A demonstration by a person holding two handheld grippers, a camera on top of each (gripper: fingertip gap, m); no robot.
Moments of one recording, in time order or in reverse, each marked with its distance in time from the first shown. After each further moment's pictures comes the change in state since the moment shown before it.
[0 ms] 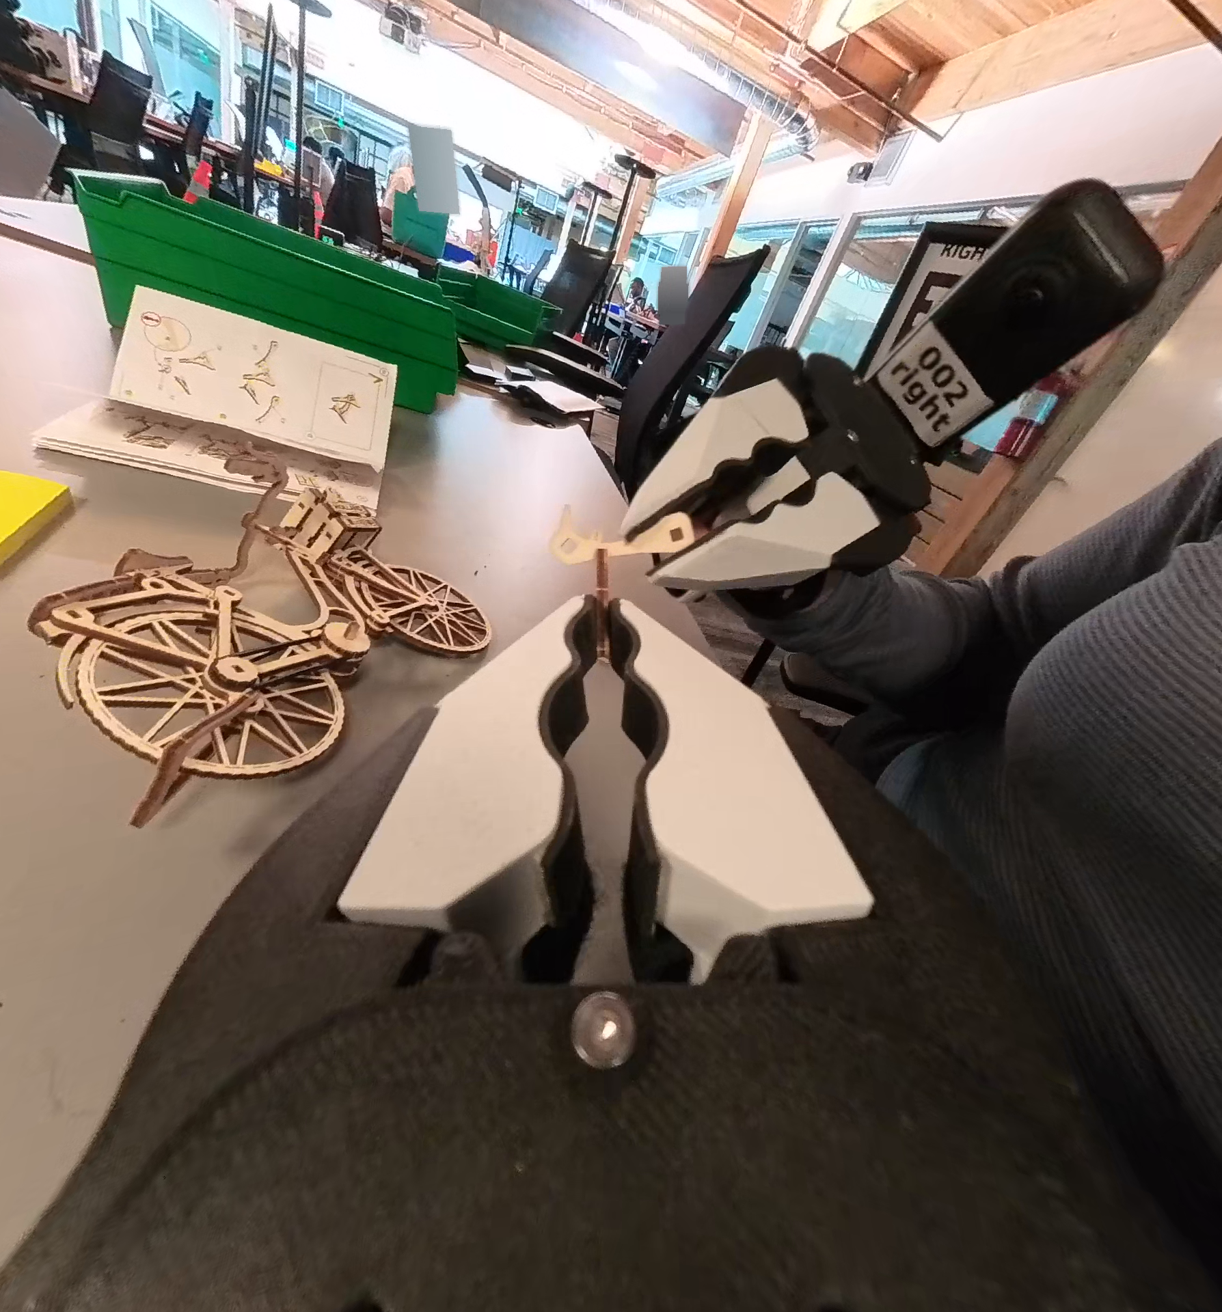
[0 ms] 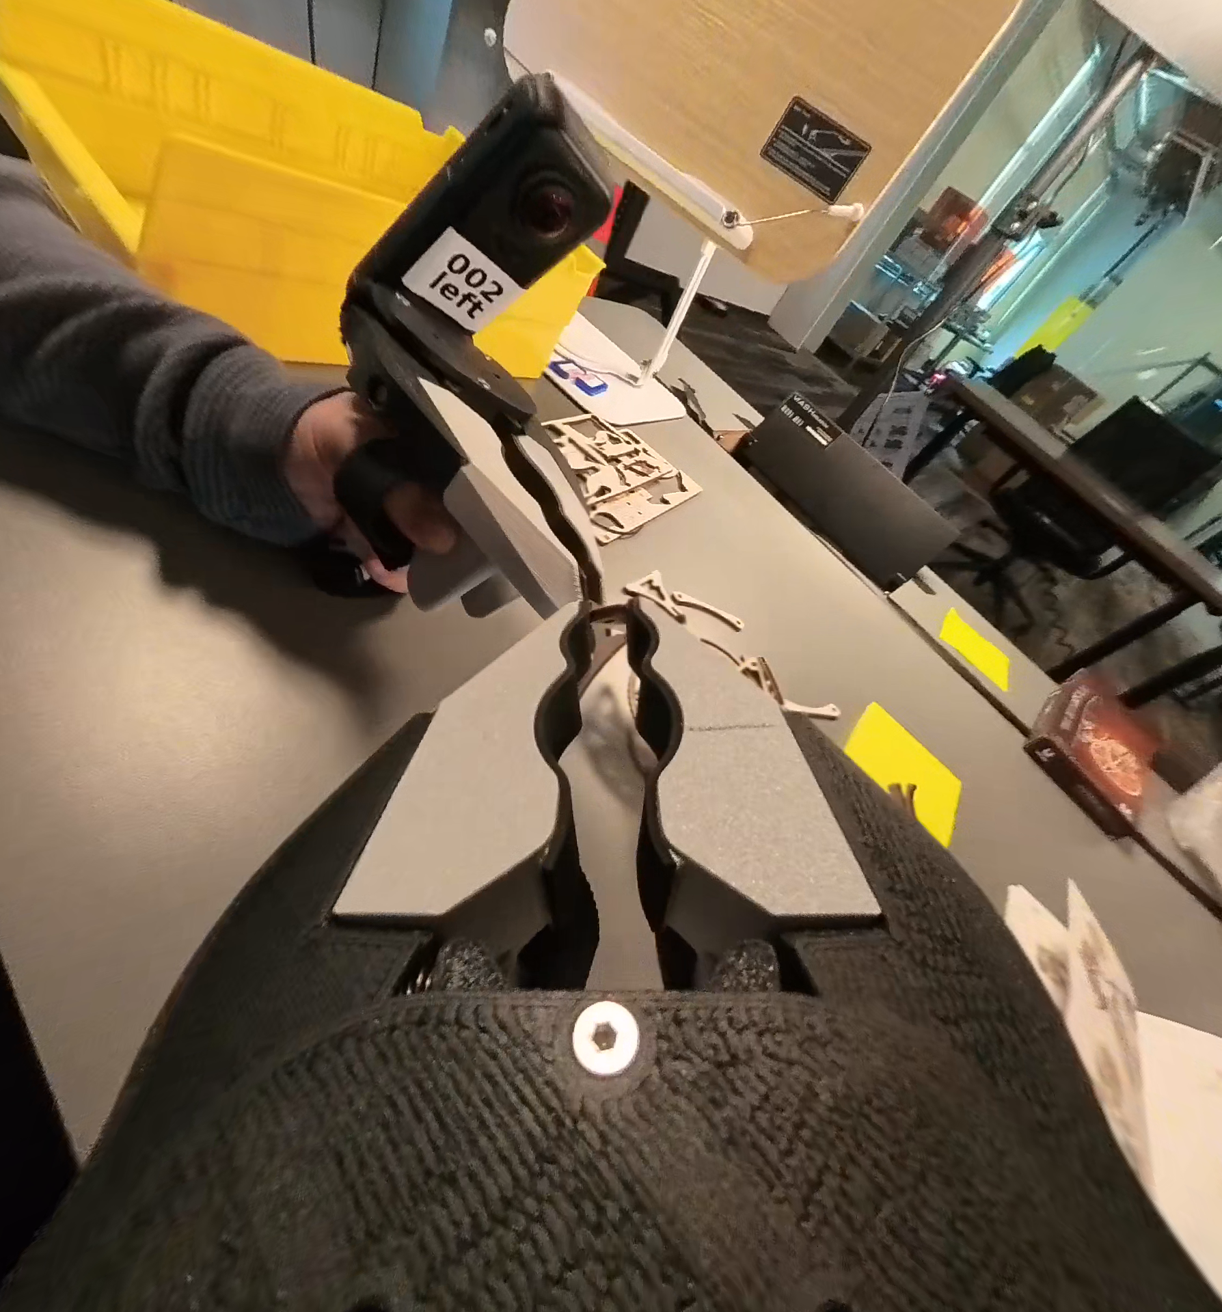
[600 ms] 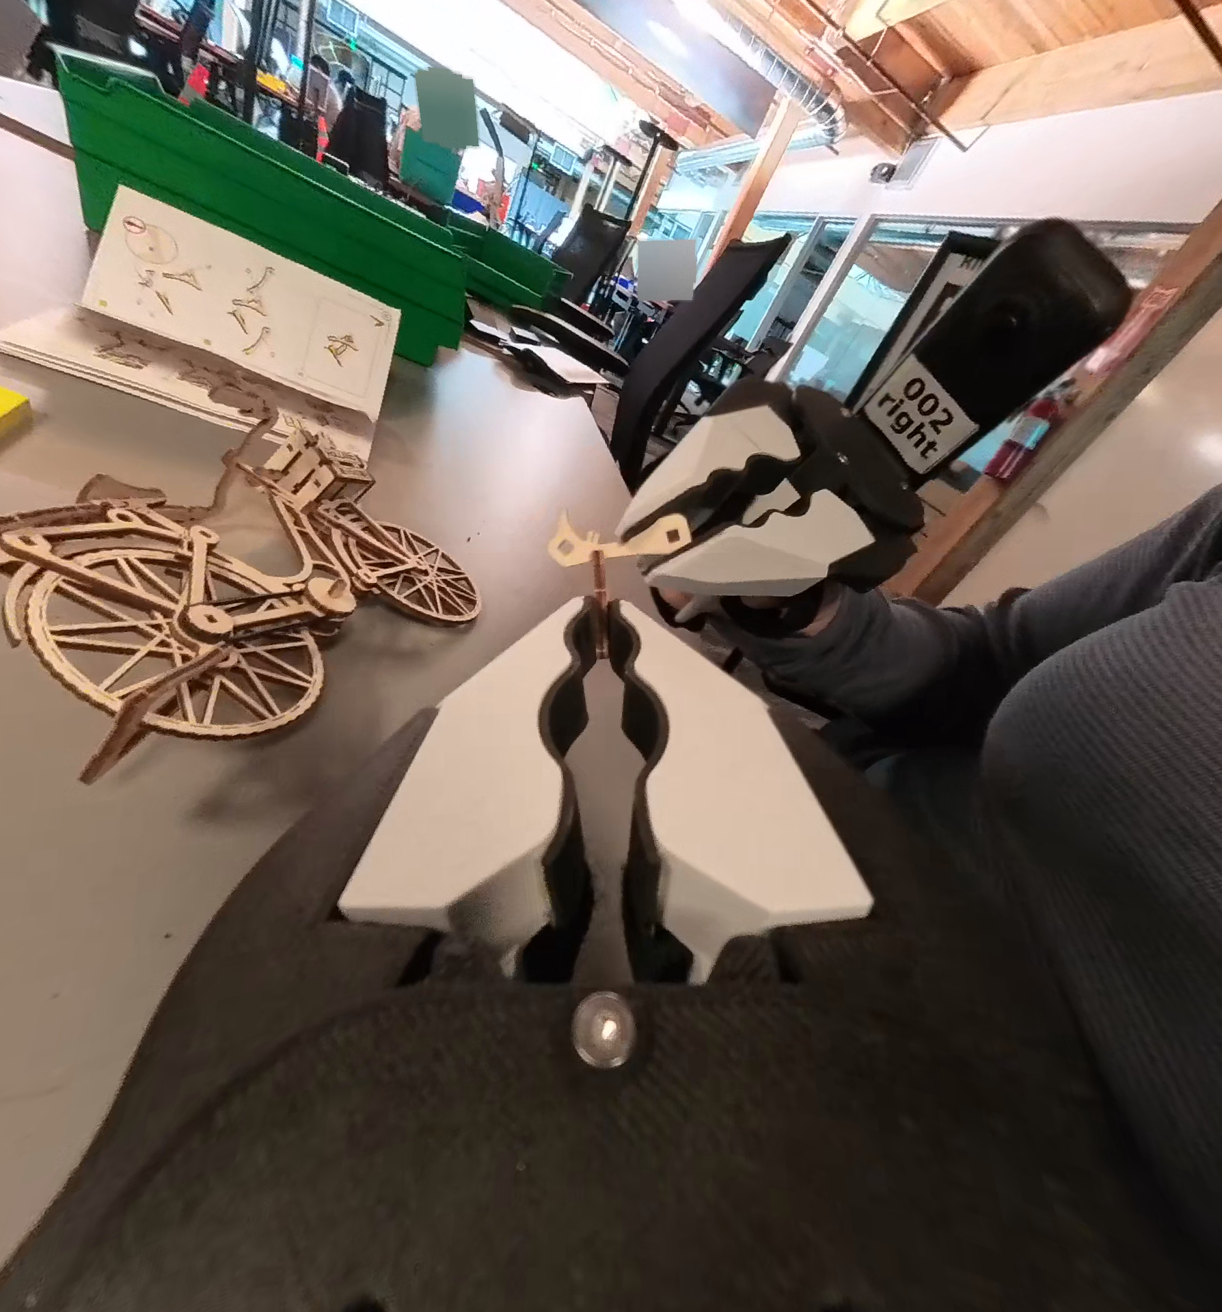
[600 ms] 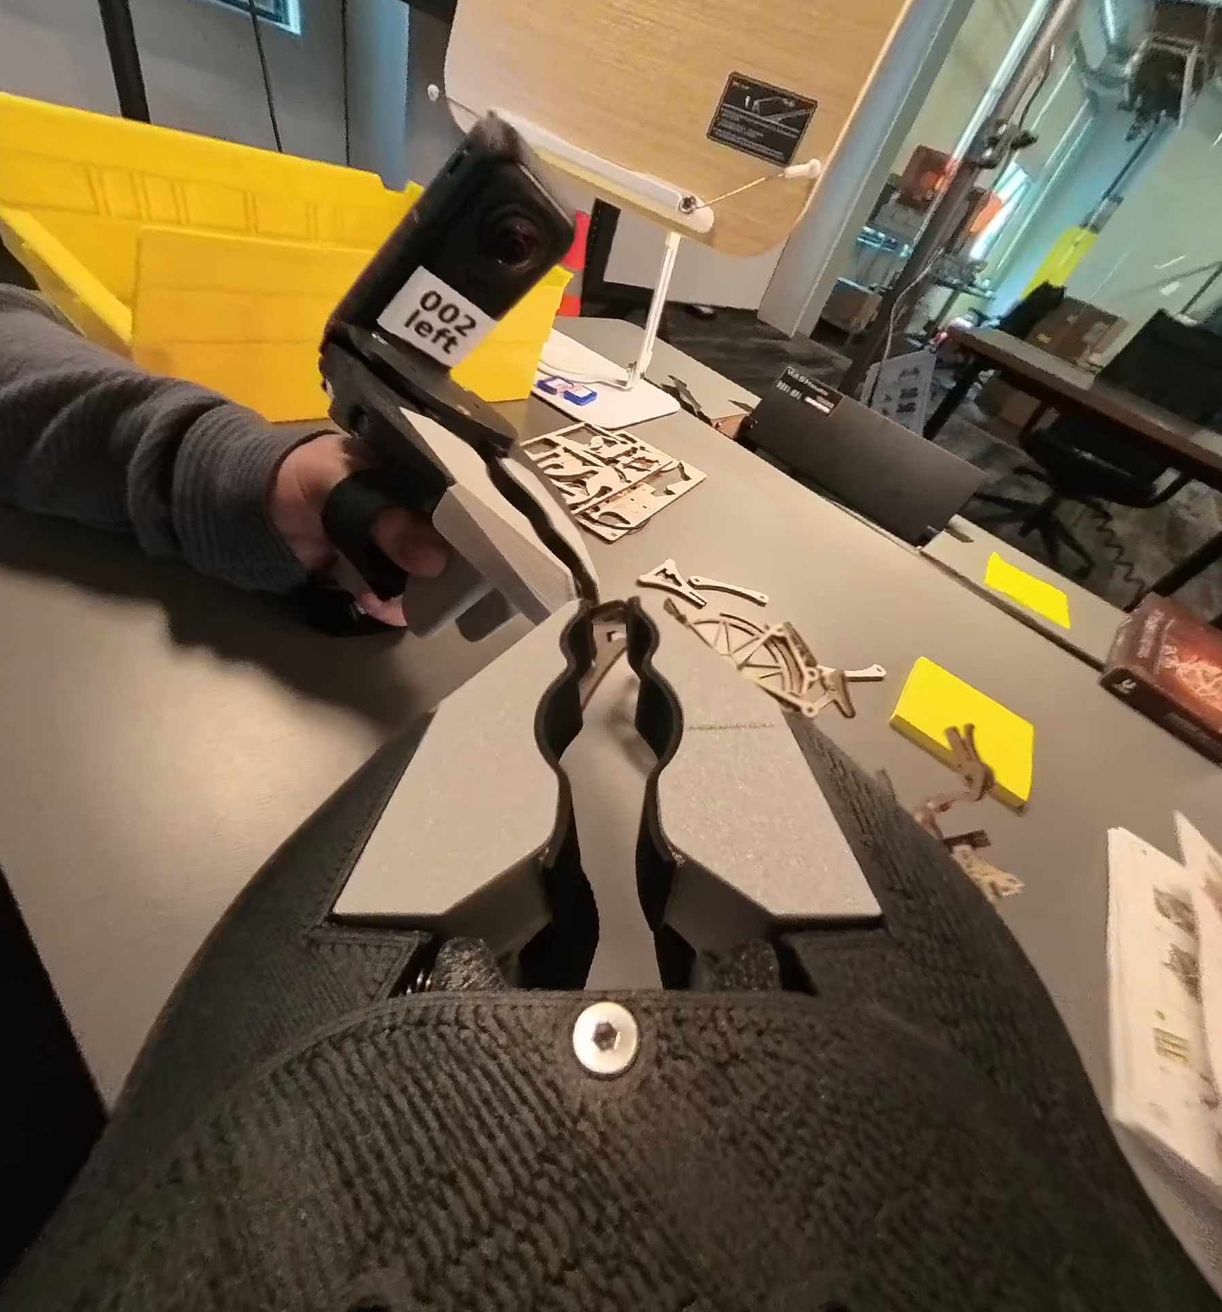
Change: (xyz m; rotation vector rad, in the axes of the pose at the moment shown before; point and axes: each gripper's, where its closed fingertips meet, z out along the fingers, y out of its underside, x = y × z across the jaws) left arm -0.003 0.008 0.006 -0.035 -0.014 -0.103; right arm 0.001 0.011 0.000 0.036 0.022 0.174
